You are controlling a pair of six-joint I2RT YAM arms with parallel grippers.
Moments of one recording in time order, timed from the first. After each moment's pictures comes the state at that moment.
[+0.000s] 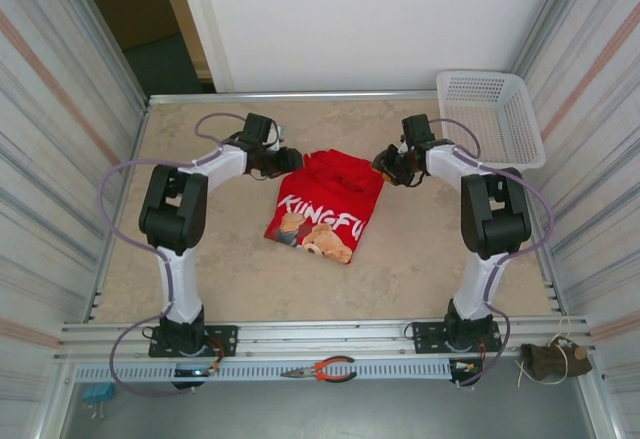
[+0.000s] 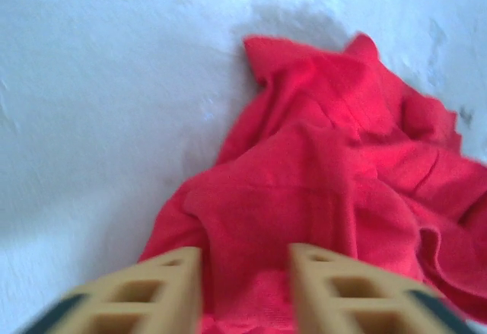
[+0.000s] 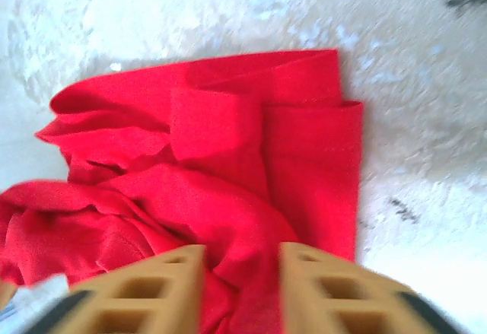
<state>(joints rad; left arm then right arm) -0.31 2.03 1.42 -0.32 0.40 -0.50 0.21 1.89 1.28 -0.42 -0.34 0.79</state>
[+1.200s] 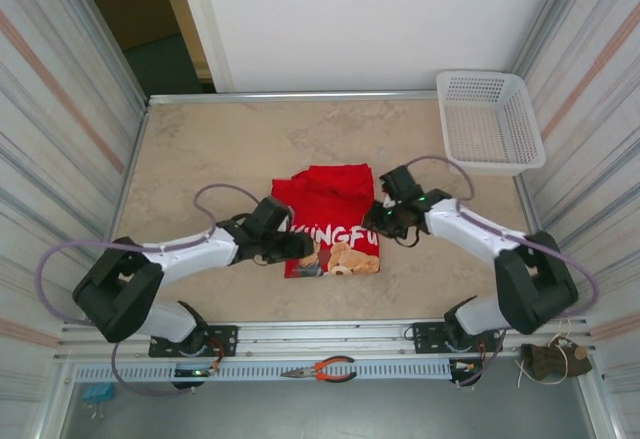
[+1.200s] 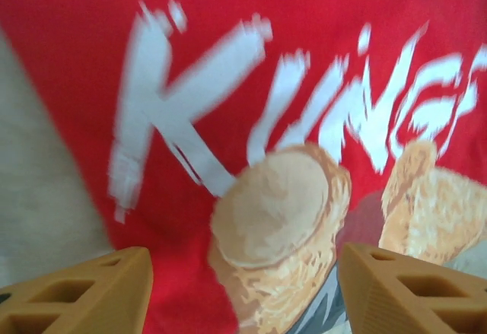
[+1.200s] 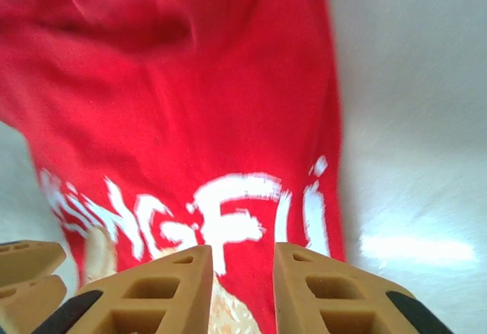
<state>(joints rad) -0.68 1.40 0.72 -0.33 0.20 -0.78 0.44 1.36 0.86 -0.55 -0.22 0.74</state>
